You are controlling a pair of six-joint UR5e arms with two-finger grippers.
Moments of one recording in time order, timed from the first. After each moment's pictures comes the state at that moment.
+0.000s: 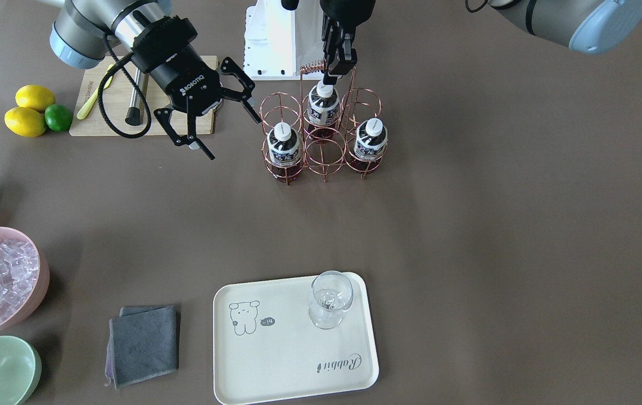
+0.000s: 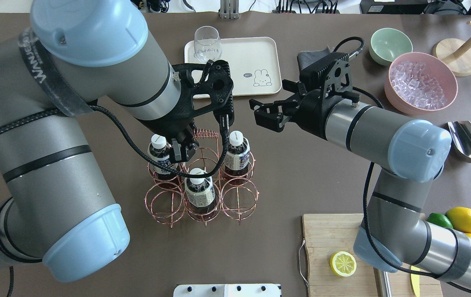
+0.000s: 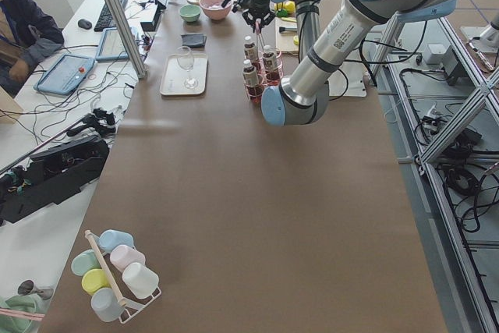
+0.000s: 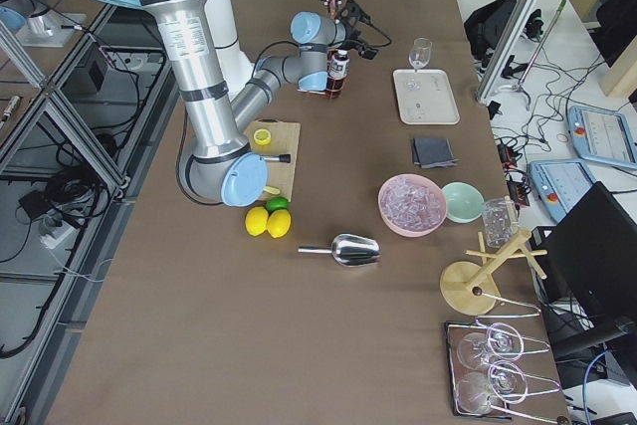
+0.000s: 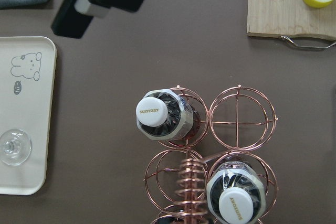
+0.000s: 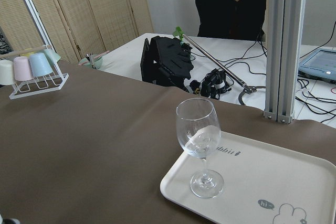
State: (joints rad) left arm -0.61 -2.43 -2.07 -1.10 -1.97 0.29; right arm 0.54 -1.21 1.93 -0.69 1.43 0.72
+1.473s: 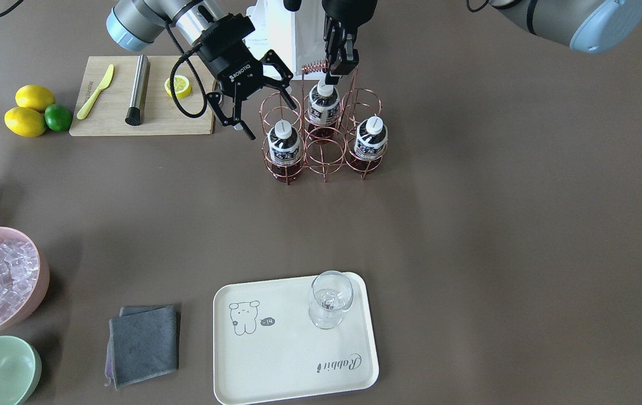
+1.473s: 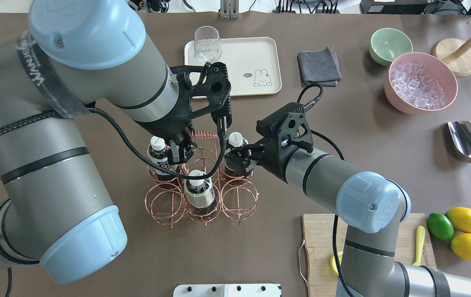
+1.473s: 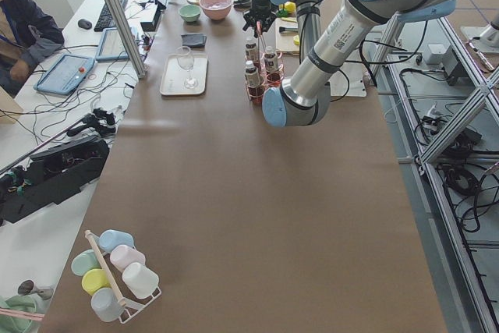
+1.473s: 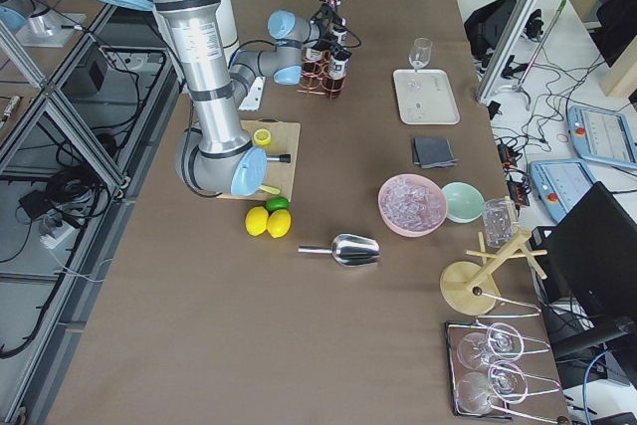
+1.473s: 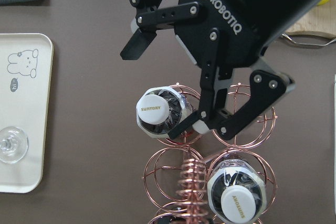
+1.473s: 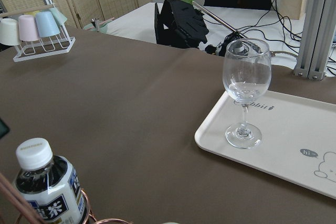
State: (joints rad) left arm -0.61 -2.42 -2.07 -1.10 -1.97 0.29; right arm 0.34 -1.17 1.93 -0.82 1.27 0.73
